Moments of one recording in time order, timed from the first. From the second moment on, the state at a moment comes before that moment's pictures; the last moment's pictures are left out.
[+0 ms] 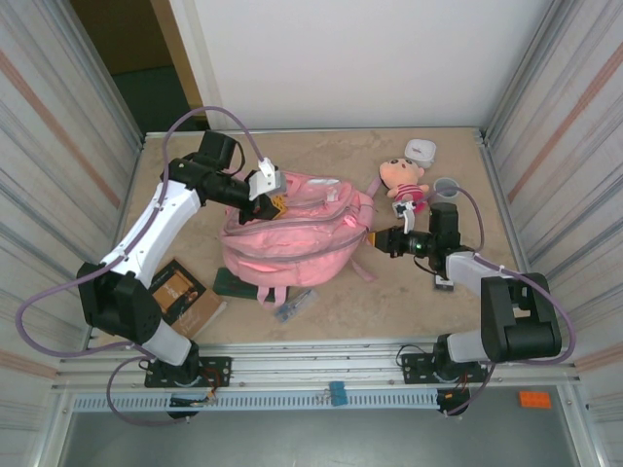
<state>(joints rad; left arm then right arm) -0.33 1.55 1.49 -0.97 0.82 0.95 0.09 1.38 0.53 0.23 -0.93 0.18</state>
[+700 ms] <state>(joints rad) -0.34 1.47 1.37 -0.74 0.77 0.73 0.33 1.17 0.54 0.03 -0.88 0.17</state>
